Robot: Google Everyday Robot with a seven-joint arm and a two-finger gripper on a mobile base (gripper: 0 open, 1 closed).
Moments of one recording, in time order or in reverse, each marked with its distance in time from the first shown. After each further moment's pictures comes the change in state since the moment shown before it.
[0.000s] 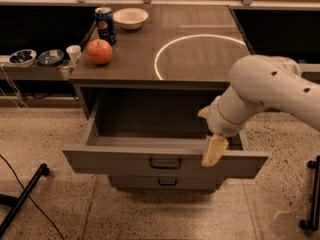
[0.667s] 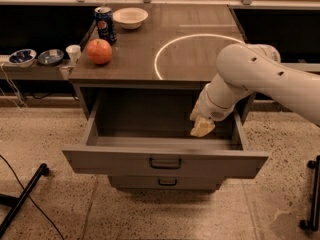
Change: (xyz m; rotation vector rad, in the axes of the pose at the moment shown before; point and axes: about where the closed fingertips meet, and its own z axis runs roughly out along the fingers) arm -0.012 -0.054 0.015 0.023 0.003 0.020
